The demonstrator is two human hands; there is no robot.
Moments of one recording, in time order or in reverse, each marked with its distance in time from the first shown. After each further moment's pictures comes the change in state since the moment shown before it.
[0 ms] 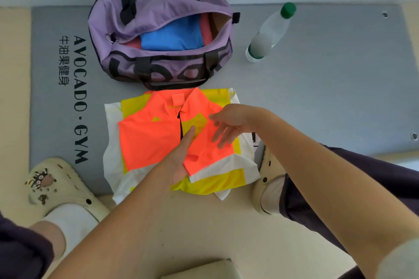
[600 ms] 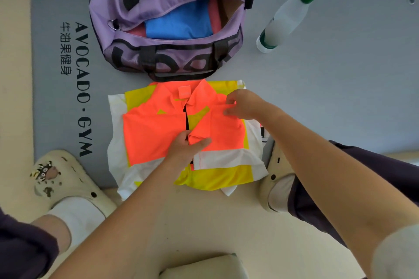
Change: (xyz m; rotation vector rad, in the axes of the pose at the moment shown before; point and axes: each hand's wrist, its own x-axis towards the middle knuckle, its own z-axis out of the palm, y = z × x) left_hand 0.006 -0.006 -0.022 0.403 0.318 0.214; right_hand 0.049 0.014 -0.025 -0.718 0.435 -0.306
